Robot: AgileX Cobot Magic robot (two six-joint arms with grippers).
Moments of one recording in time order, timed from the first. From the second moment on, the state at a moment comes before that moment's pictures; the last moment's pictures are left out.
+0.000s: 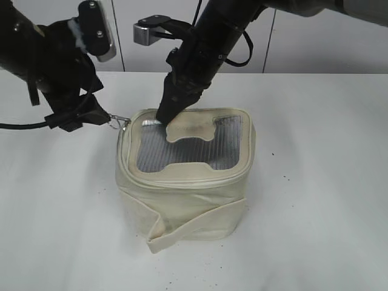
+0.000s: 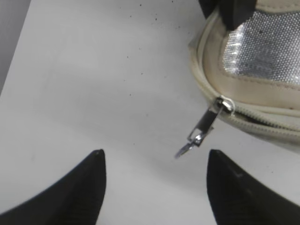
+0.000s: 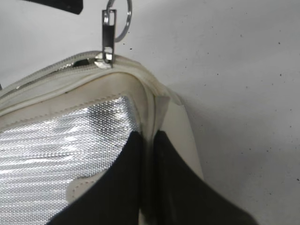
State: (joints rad) left arm -0.42 1.62 -1.12 -0.20 0.62 1.11; right arm 0.53 2.29 -2.03 0.56 1.22 -0.88
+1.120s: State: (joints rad) left arm -0.47 1.65 -1.12 -0.16 0.80 0.97; right arm 0.53 2.29 -2.03 0.56 1.23 -0.78
